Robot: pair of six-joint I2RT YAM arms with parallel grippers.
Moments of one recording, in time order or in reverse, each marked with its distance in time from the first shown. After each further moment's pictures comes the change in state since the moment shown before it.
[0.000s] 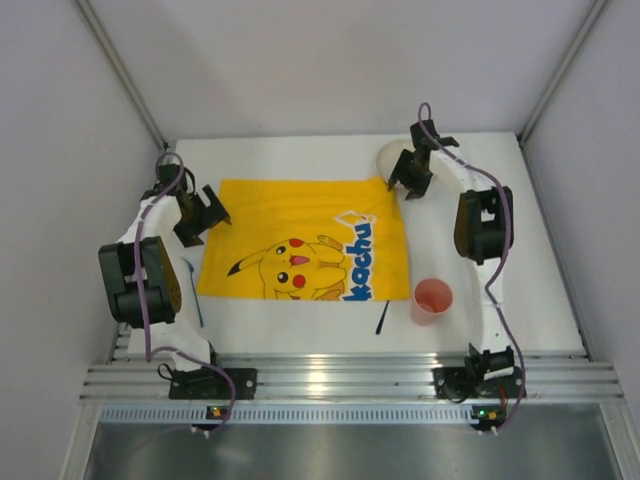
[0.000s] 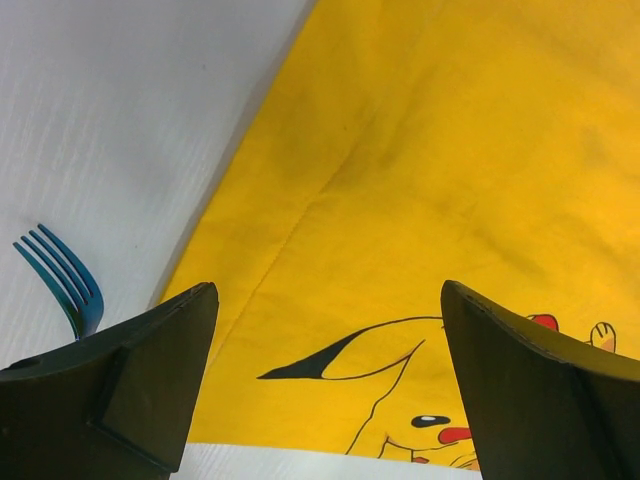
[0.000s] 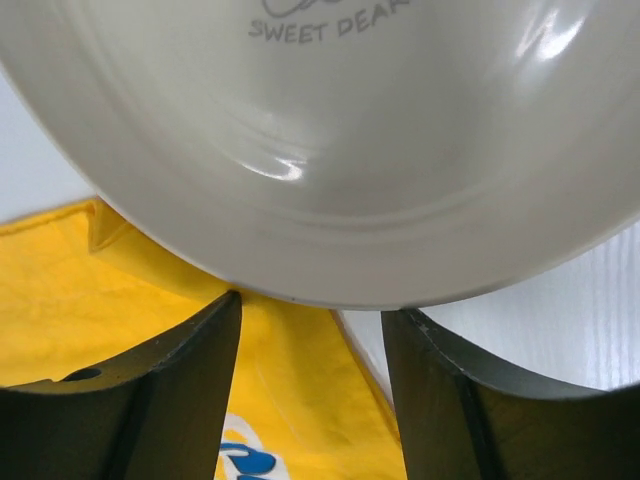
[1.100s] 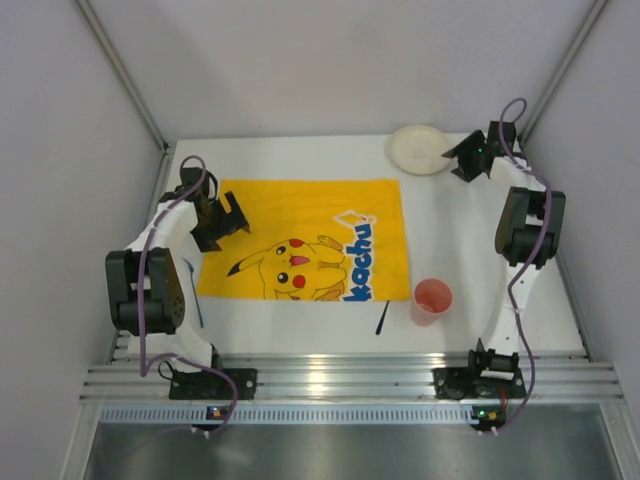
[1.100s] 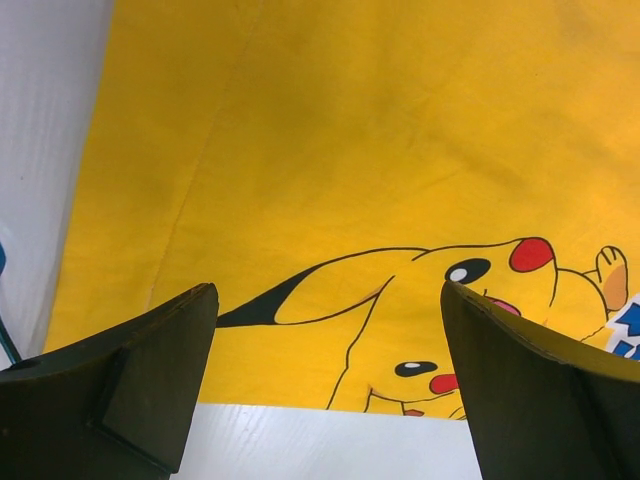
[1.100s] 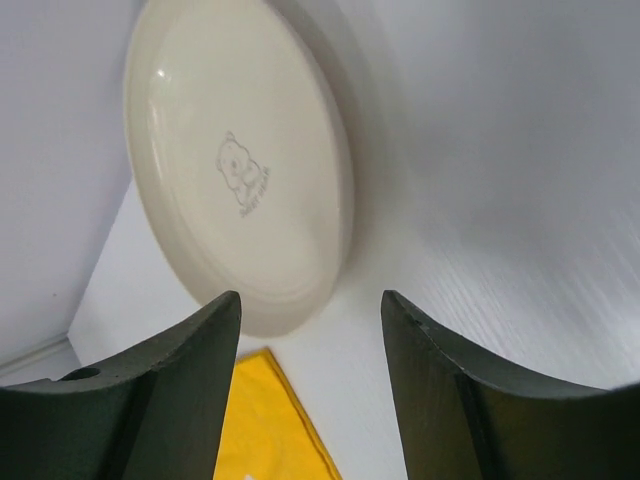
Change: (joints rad) left arm -0.129 -0.085 -0.075 -0.043 0.003 -0.013; right arm -0.334 -0.128 -0.319 0.578 -0.217 0.241
